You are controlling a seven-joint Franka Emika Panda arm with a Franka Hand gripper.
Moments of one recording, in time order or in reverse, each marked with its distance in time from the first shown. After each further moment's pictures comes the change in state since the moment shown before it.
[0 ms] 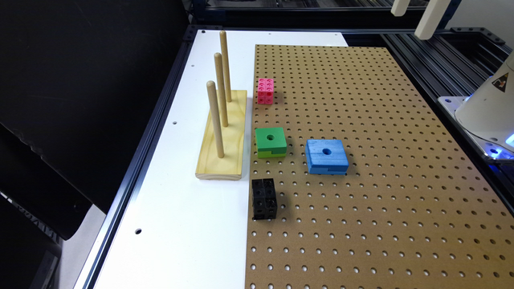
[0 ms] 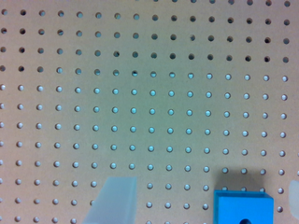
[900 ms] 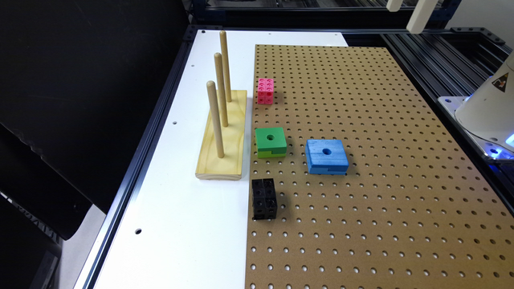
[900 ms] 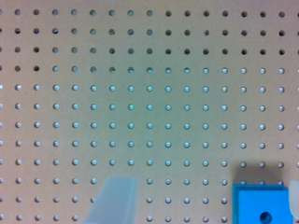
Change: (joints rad) arm -0.081 0.000 0.000 0.000 -0.005 0.012 -0.051
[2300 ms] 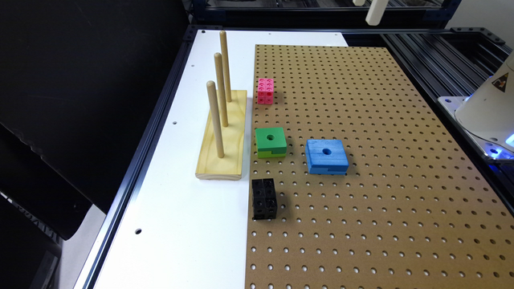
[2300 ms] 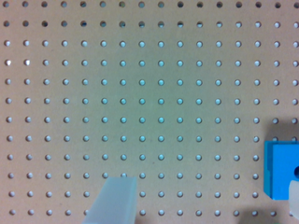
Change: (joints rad) arm -0.110 0.189 0.000 0.108 -0.006 0.110 -0.098
